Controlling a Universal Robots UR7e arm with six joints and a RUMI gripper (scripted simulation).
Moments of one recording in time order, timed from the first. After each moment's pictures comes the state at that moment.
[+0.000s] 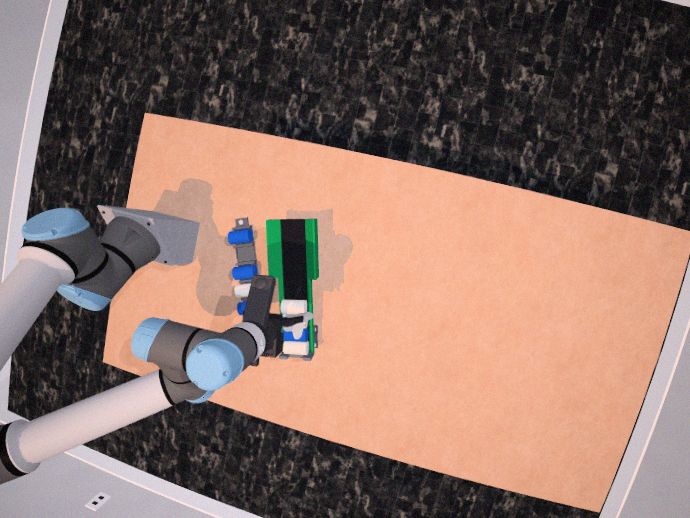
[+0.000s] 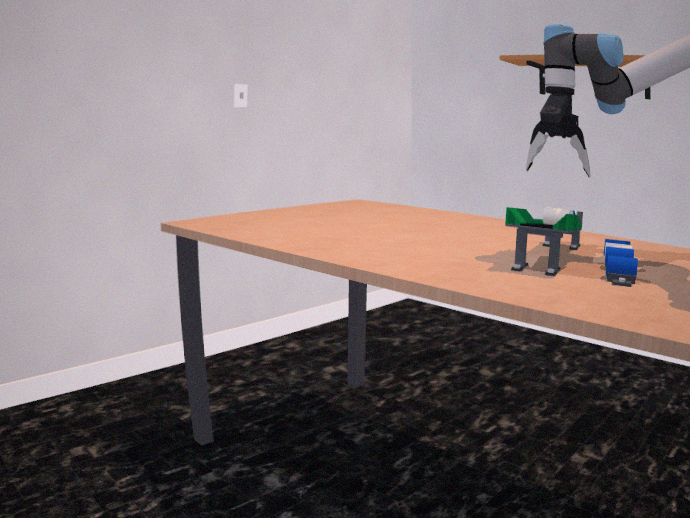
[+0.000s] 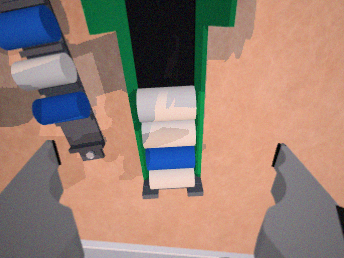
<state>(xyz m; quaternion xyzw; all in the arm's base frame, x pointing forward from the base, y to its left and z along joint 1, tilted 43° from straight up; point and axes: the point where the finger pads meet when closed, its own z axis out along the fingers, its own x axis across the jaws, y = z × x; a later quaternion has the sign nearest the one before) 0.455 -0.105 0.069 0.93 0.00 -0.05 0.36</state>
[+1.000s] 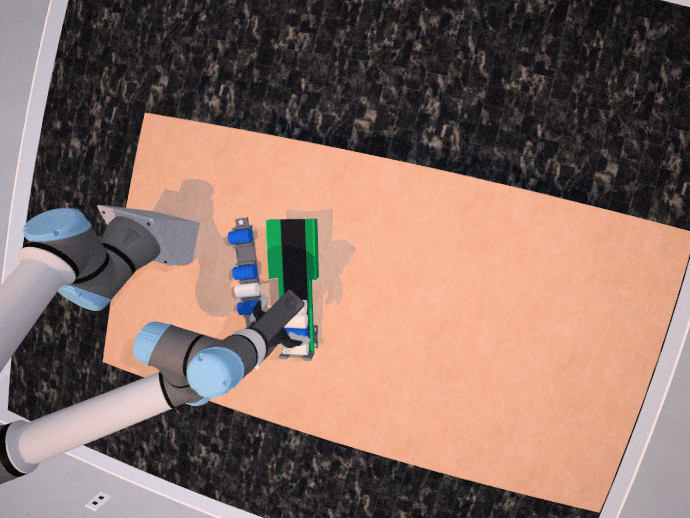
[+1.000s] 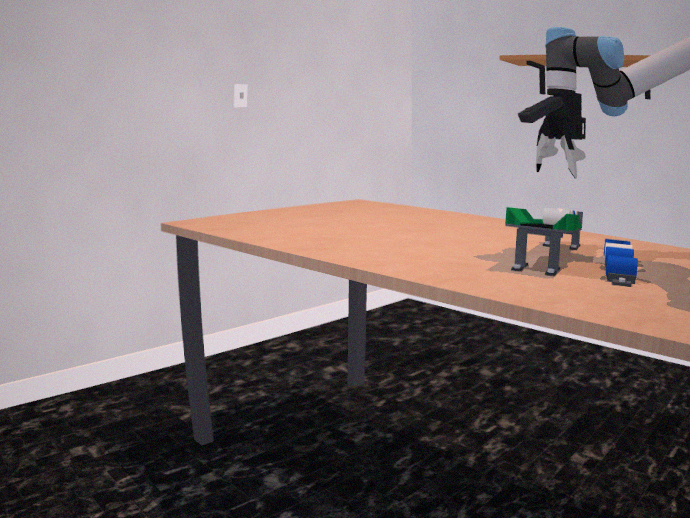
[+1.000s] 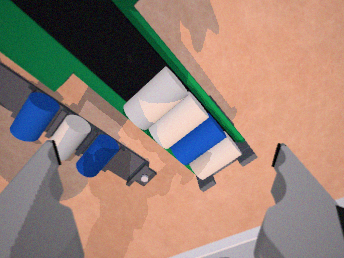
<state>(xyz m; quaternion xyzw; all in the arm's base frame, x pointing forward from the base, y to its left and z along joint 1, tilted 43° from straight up) 0.467 -0.120 0.076 0.88 -0.30 0.07 0.36</state>
